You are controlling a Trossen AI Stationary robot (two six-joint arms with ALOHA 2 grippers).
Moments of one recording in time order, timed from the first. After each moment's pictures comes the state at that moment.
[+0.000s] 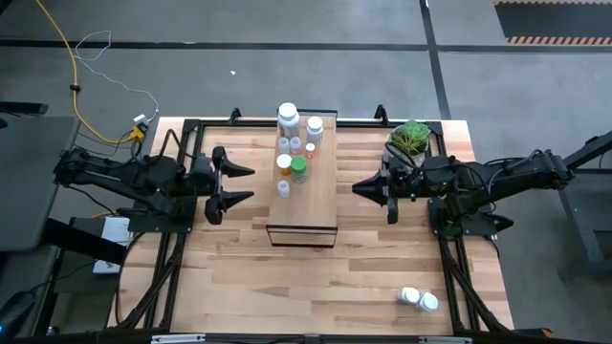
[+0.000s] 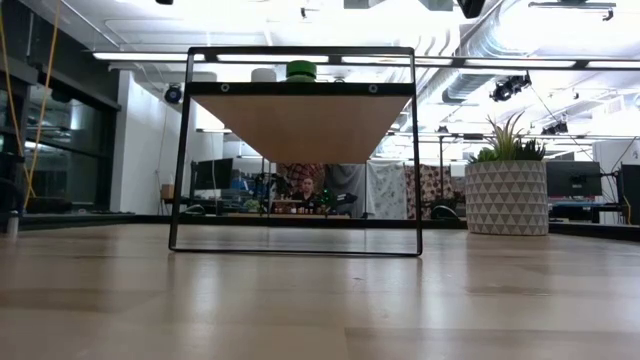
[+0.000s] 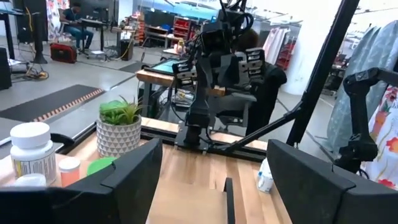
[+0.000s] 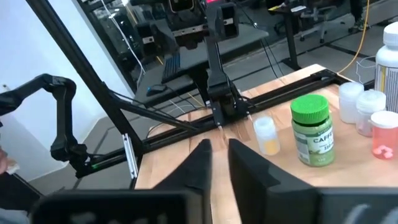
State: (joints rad) left arm -0.11 0.72 0.73 -0.01 -0.30 -0.18; right arm 0.16 0.94 0.86 -0.04 0.15 0.39
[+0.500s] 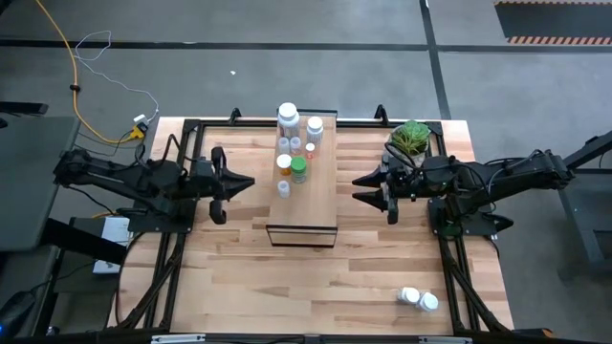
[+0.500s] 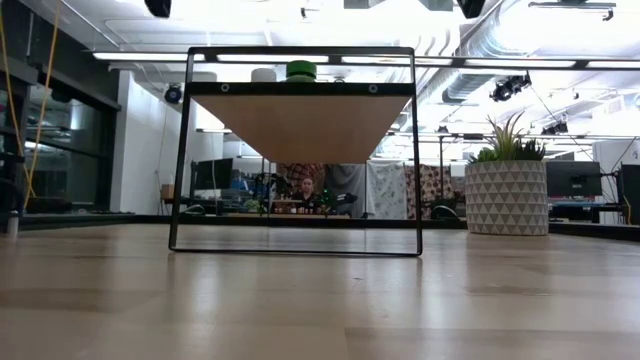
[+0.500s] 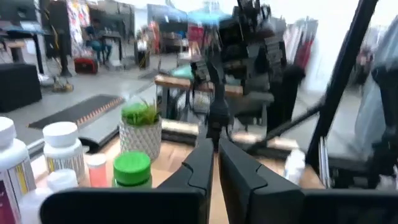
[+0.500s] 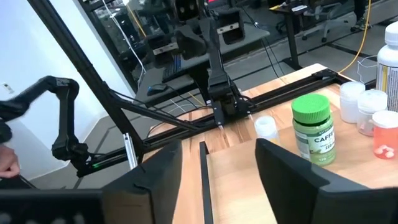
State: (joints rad) left arm -0.11 0.70 0.64 0.06 -0.37 -0.10; right arm 0.16 0.94 0.86 -0.04 0.15 0.39
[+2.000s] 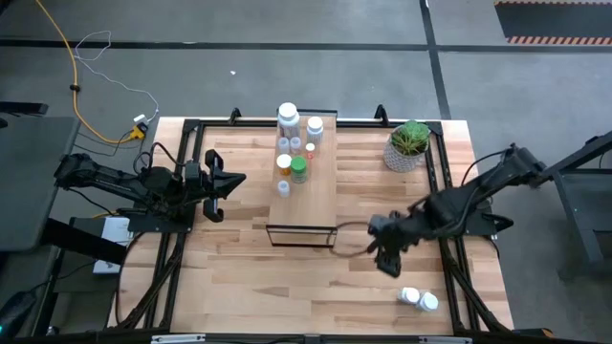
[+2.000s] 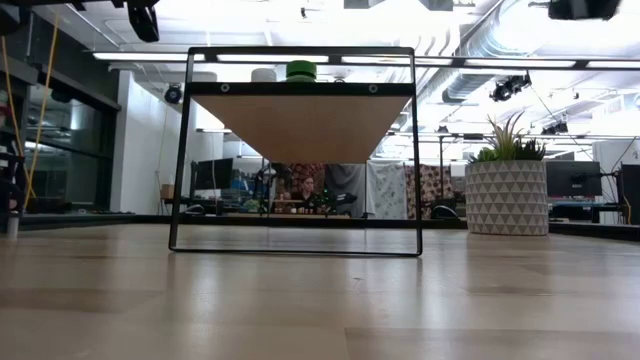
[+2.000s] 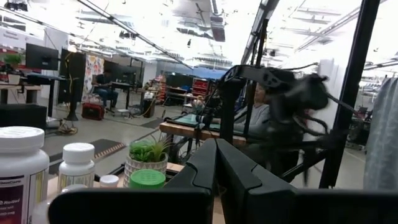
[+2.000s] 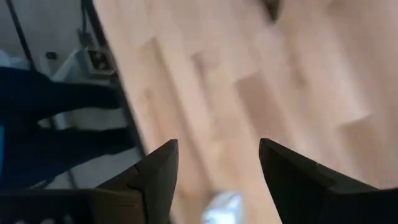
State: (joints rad) left arm -0.11 0.57 0.33 0.51 -0.41 -0.04; right arm 0.50 1.35 1.24 -0.97 -0.04 0.94
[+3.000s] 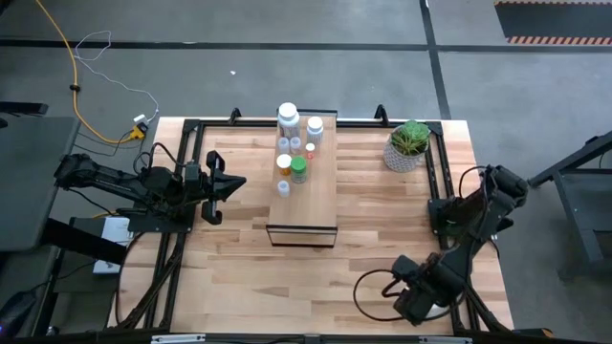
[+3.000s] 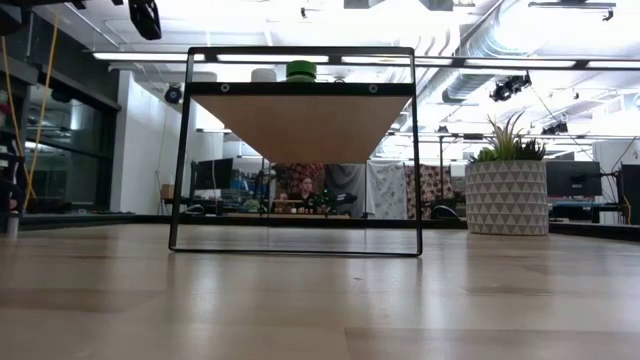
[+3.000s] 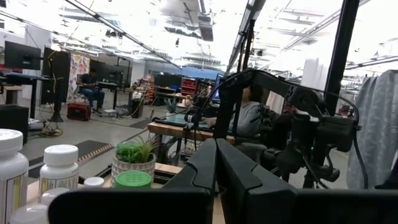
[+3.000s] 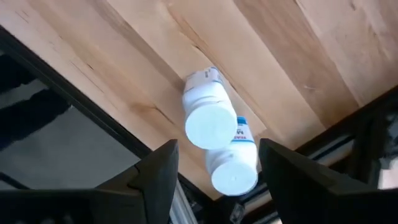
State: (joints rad) left arm -0.11 0.57 0.33 0.51 -0.35 -0.05; right arm 0.89 1.63 1.35 -1.24 -0.12 1.61
